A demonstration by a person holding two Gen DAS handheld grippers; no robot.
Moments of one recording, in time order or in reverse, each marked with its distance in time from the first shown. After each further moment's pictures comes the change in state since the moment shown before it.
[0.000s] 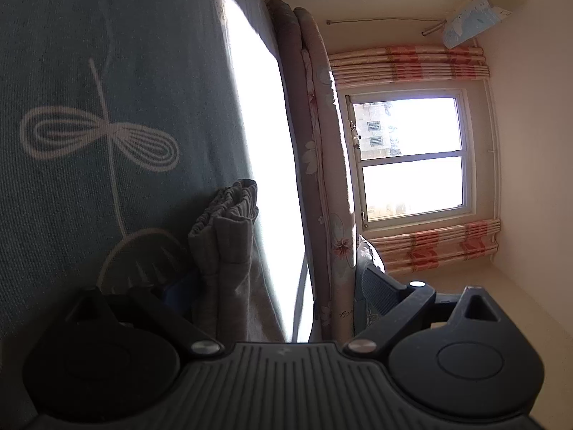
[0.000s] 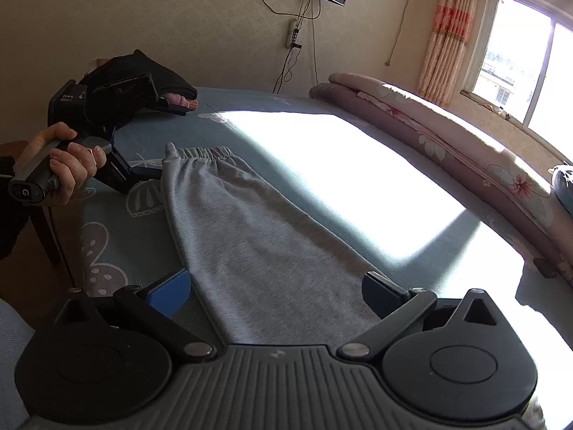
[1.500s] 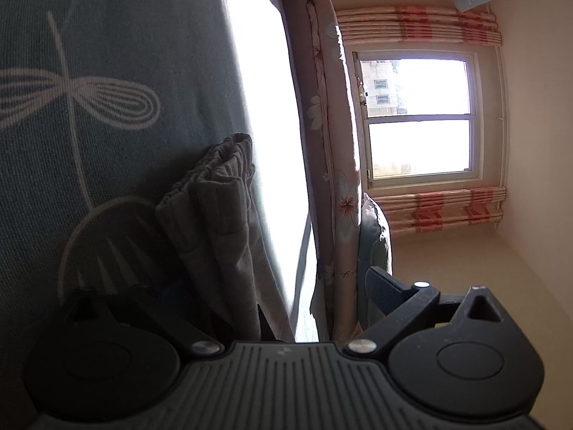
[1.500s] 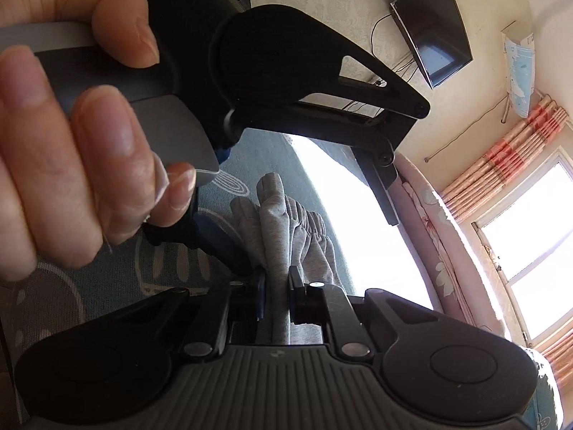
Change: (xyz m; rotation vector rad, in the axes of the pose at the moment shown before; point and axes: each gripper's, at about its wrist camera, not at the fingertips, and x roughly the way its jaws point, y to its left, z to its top) left arm 0.028 -0.004 0.001 -0.012 0.152 0.008; right arm 0.133 0.159 0.049 -0.529 -0.029 -0.183
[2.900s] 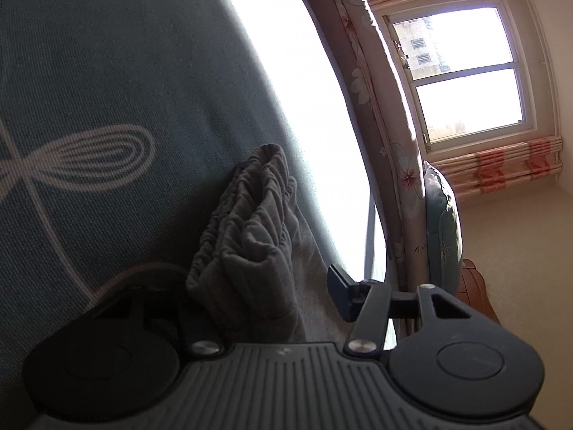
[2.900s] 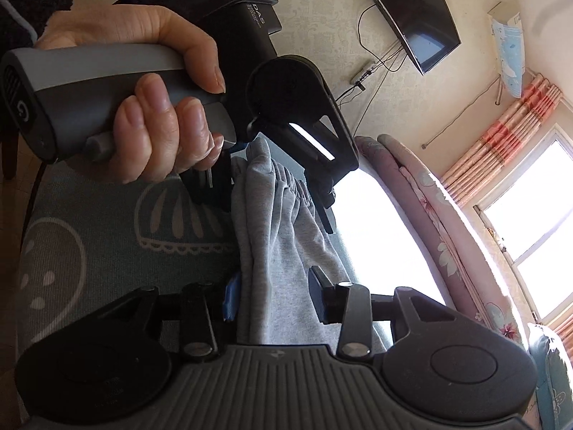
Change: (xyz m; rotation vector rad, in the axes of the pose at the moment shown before) left arm 0.028 -0.010 0.008 0.119 0.079 0.270; right arm -0.044 0.000 -0.037 0.061 0.000 0.014
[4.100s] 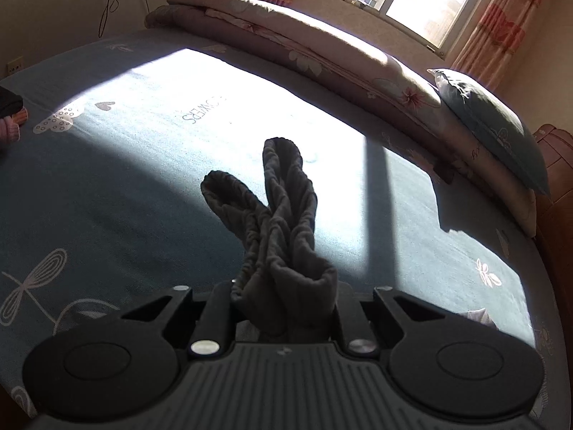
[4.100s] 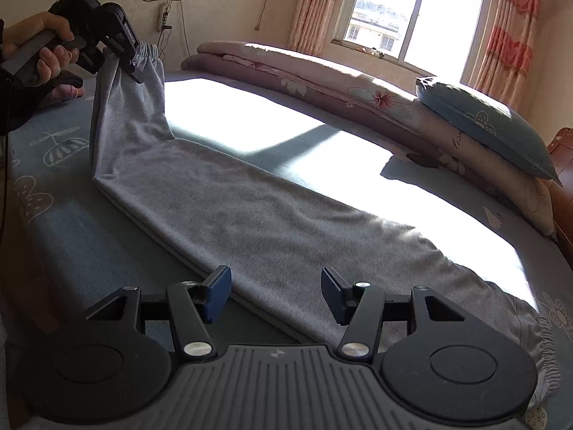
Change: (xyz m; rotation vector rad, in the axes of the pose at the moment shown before) left arm 0.008 -0.217 -0.104 0.641 -0.068 0.392; right arm -0.225 -0.120 -0.229 0.730 0.233 -0.202
